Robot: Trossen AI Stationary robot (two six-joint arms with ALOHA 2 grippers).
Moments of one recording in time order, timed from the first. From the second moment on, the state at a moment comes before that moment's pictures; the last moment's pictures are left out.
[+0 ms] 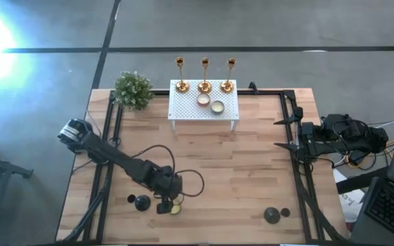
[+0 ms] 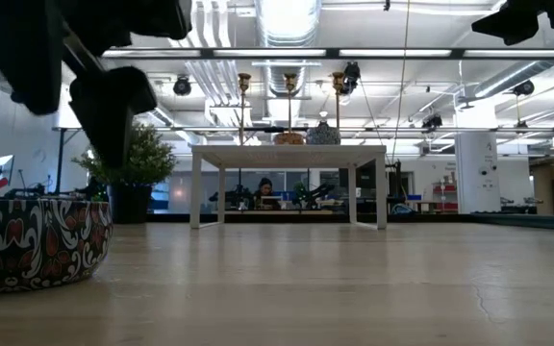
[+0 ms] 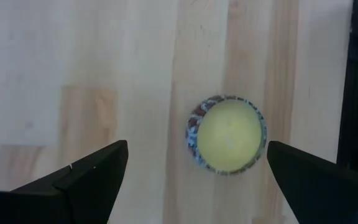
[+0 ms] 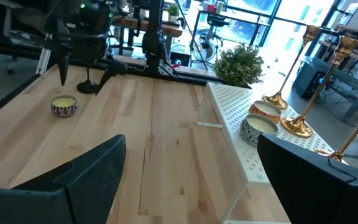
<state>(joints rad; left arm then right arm) -0.47 1.63 1.13 -0.62 0.04 -0.58 0.09 0.21 0.63 -0.64 0.16 -0.13</state>
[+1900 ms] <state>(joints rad) -0.55 1.88 1.09 -0.40 0.06 -0.65 0.09 0.21 0.63 -0.64 0.16 -0.13</state>
